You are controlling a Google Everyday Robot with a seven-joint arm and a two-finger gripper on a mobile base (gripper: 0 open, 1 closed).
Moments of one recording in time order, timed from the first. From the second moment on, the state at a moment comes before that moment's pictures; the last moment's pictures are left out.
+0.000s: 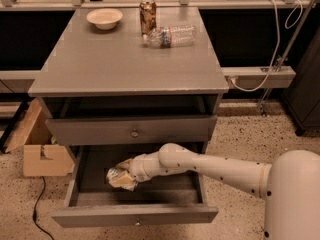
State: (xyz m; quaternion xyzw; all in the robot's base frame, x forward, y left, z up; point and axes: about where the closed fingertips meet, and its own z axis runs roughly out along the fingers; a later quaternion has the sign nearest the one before) arm 0.544 0.163 0.458 -0.52 0.70 0.37 0.32
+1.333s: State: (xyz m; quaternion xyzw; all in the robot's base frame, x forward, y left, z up) arm 0.506 0.073 0.629 -0.57 0.65 0.29 0.42
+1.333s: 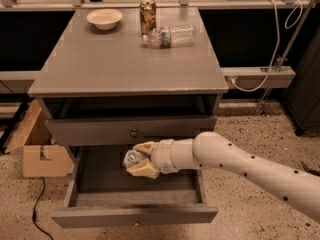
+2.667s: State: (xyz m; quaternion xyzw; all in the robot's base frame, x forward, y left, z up) arm 0.513 0.052 0.833 -0.64 0.60 0.17 0.44
